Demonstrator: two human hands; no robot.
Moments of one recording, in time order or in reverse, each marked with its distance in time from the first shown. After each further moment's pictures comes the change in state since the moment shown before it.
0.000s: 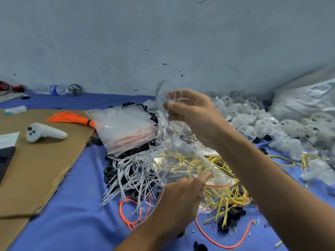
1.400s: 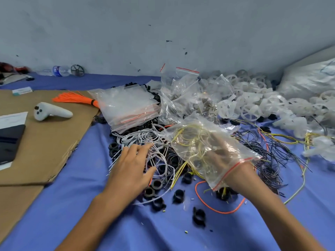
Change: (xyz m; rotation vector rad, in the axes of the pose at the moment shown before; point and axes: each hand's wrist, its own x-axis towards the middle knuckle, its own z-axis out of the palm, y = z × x) left_hand -0.048 -0.067 -0.045 0.224 -0.232 -0.458; right_hand -0.137 0.093 -0.056 -0.917 0.325 0.480
